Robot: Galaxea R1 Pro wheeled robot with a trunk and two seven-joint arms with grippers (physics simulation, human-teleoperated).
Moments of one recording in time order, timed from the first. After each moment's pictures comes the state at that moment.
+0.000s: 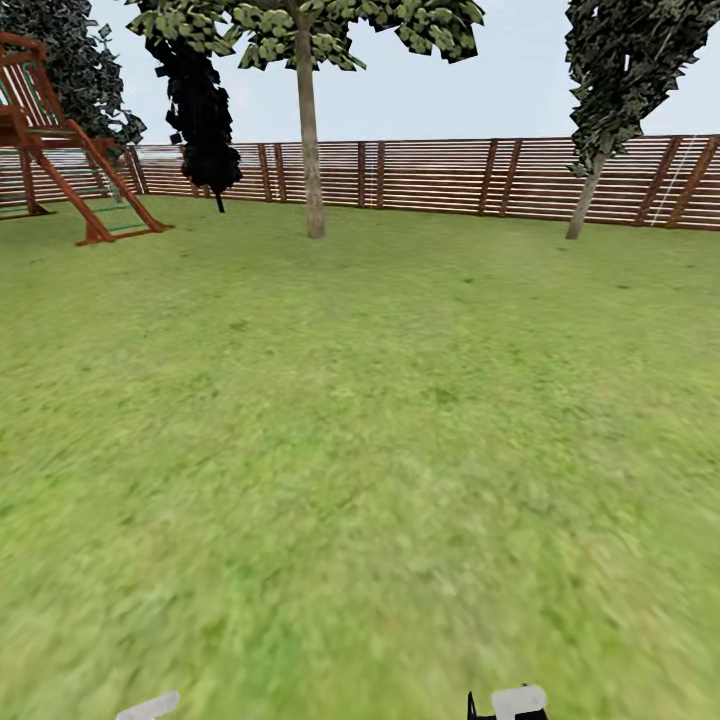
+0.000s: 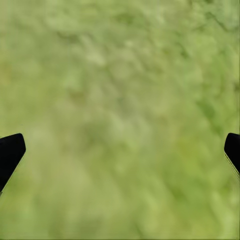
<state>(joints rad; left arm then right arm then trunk) -0.38 0.13 0.21 -0.01 0.08 -0.51 0.06 -0.37 0.04 -0.18 -0.03 0.53 -0.59 -0.41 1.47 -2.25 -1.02</state>
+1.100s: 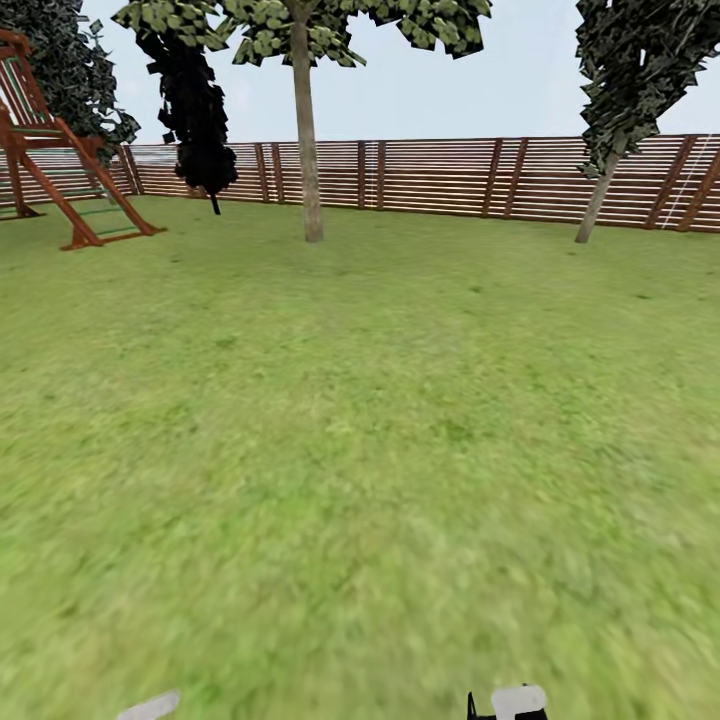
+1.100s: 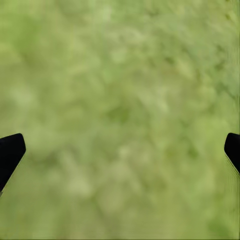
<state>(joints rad) -0.38 0.13 0.21 -0.01 0.08 -0.51 0.06 -0.37 0.04 -0.18 -0.03 0.53 -0.59 -0.41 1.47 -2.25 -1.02</state>
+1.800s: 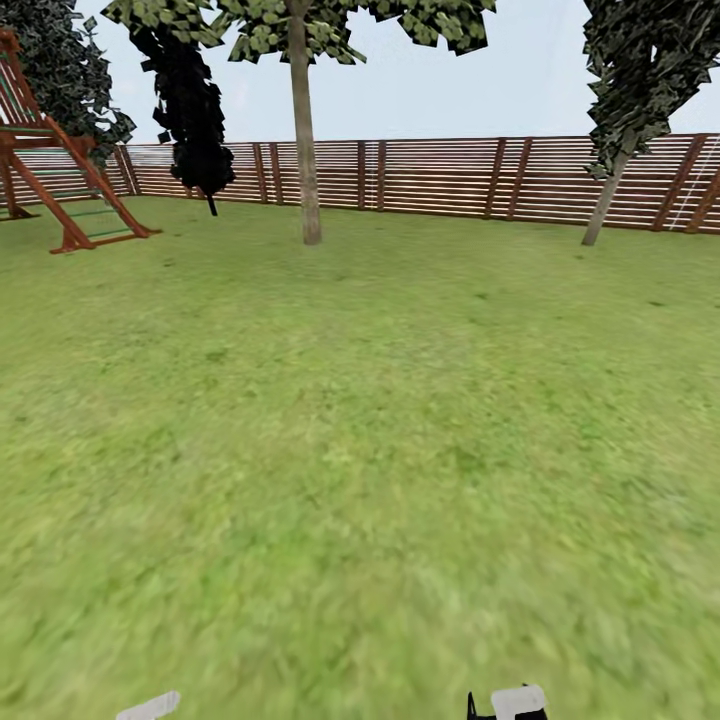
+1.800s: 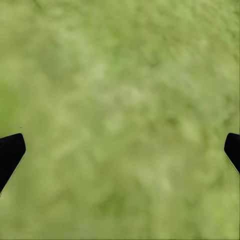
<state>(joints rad) -0.38 0.13 0.21 -0.01 0.08 -0.51 0.06 -0.37 0.04 -0.18 -0.03 0.53 -0.59 -0.41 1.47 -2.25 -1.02</state>
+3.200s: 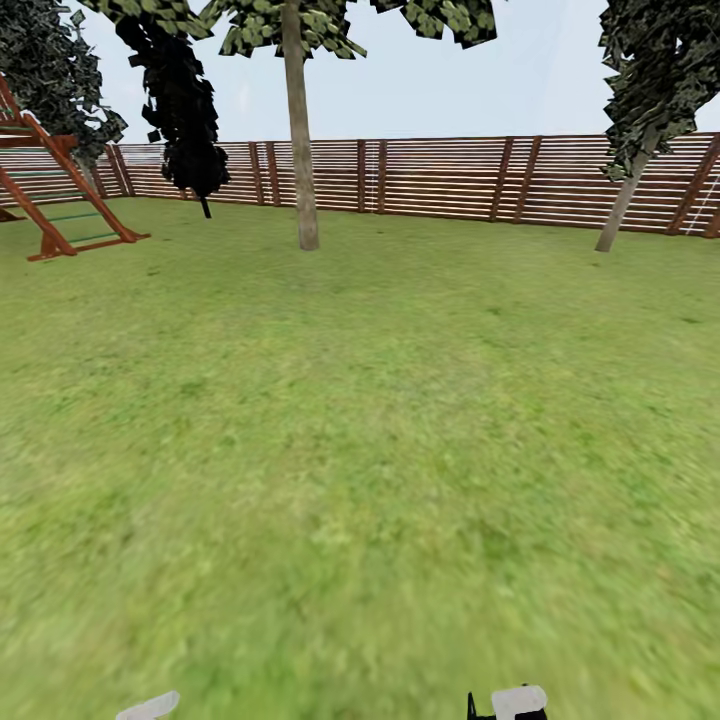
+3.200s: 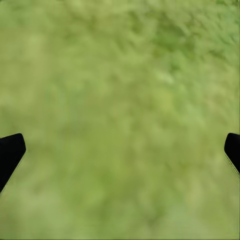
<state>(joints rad) -0.38 0.14 0.21 -0.01 0.08 -0.51 0.06 -0.37 0.04 -0.18 -0.03 0.53 -0.59 -0.41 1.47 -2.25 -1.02</state>
